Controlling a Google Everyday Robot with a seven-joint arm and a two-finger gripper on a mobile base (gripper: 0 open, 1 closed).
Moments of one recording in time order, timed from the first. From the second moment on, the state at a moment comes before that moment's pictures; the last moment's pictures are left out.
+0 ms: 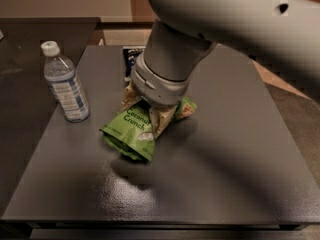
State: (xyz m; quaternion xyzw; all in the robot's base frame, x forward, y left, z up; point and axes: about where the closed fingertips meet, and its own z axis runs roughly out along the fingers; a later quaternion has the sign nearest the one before) arm 0.439 0.033 0.901 -0.94 0.28 -0.01 0.18
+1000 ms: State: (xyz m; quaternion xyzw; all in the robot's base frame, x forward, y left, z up) arm 0.448 0.094 0.881 -0.95 0.24 0.00 0.19
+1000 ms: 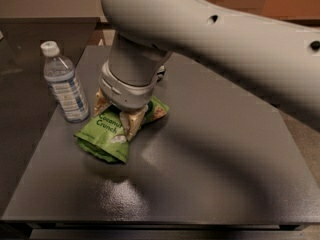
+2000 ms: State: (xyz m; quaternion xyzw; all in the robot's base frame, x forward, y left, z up) arm 0.471 0.112 0.876 -0.95 0.26 0.01 0.19
